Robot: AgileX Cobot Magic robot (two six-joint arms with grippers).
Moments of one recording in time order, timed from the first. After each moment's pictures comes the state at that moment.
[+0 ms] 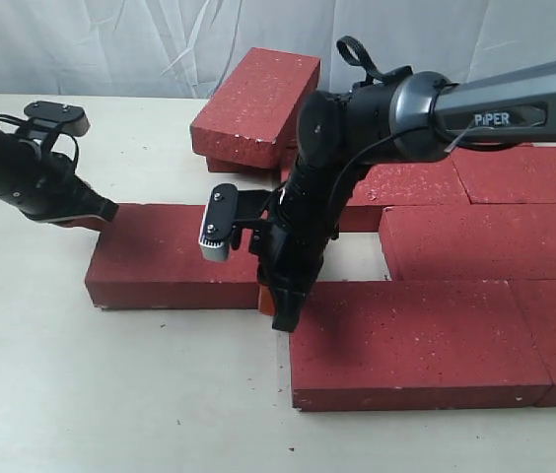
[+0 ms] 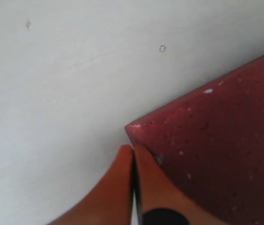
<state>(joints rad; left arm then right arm) -0.05 1.90 -1.05 -0.76 0.56 0.97 0.64 2.10 -1.40 0.39 0.90 -1.12</state>
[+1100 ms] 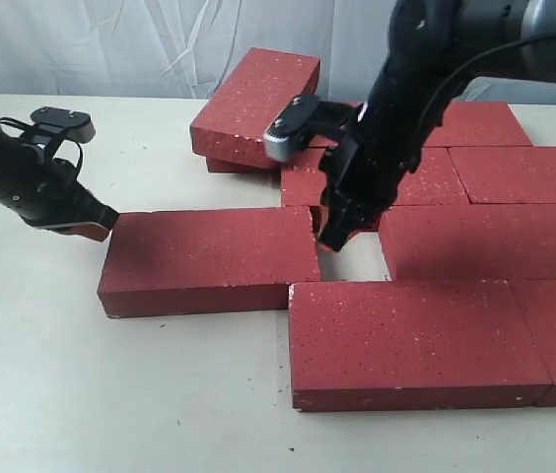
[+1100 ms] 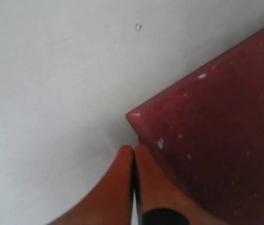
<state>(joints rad) -0.06 1.89 -1.05 -0.67 0.60 0.89 0.47 1.90 -1.40 0.34 1.06 -0.84</state>
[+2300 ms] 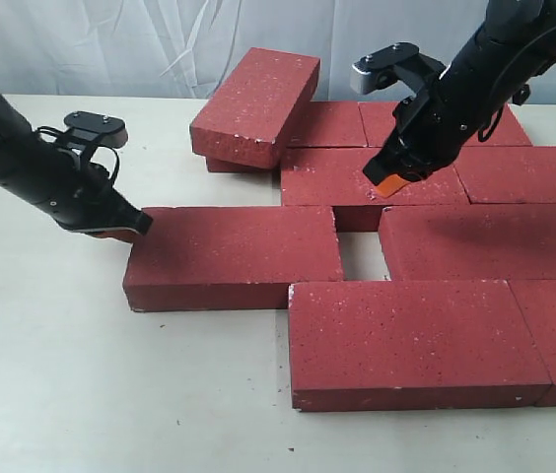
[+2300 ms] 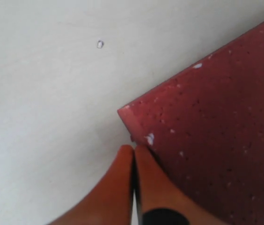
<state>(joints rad) -0.16 1.91 -1.05 -0.69 0.53 0.85 0.25 1.90 -1.40 0.39 0.93 -0.72</state>
